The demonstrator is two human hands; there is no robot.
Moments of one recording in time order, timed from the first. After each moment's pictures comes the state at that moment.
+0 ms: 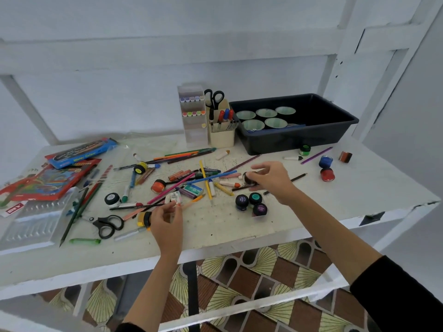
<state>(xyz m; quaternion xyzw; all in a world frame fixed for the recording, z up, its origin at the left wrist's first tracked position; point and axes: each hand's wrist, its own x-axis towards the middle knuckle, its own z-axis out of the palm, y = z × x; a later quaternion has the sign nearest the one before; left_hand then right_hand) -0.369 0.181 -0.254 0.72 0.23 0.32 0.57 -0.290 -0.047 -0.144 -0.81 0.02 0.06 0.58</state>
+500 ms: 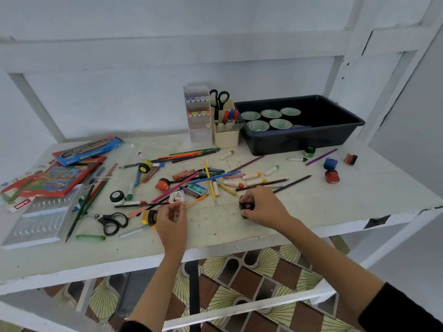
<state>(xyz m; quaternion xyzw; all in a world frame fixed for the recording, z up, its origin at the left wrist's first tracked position) -0.370 0.180 -0.257 0.73 0.22 0.31 0.56 -0.333 -0.030 -0.171 -0.95 -0.14 0.05 0.25</state>
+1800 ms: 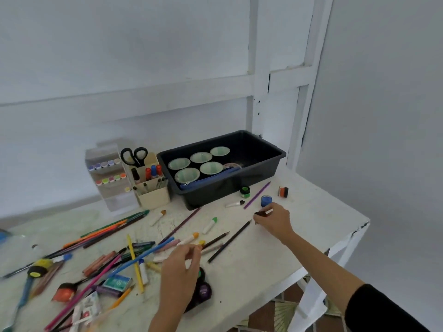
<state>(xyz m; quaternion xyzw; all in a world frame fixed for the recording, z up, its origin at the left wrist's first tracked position) -0.287 0.036 -0.198 0.89 -0.04 0.13 0.43 -0.210 -0.211 -0.196 -0.85 0.21 -0.05 0.49</state>
